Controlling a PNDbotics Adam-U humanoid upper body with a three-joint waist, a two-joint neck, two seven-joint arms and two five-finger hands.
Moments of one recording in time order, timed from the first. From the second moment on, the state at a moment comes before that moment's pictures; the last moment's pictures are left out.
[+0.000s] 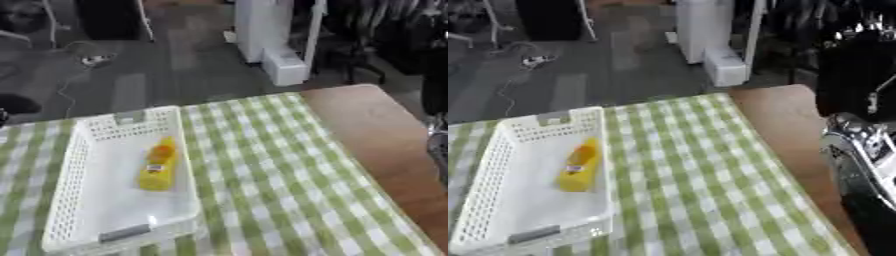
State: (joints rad) left arm -0.21 0.45 -0.02 -1.99 0.25 -0.44 0.01; right arm -0.38 -0.55 0.00 -1.98 -0.67 -0.58 -0.18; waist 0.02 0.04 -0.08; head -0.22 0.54
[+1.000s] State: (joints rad) left arm -0.21 0.46 -0.02 -1.99 0.25 -0.44 0.02; right arm -0.38 -0.50 -0.01 -1.99 -0.65 -0.67 -0.24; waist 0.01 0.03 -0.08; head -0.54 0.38
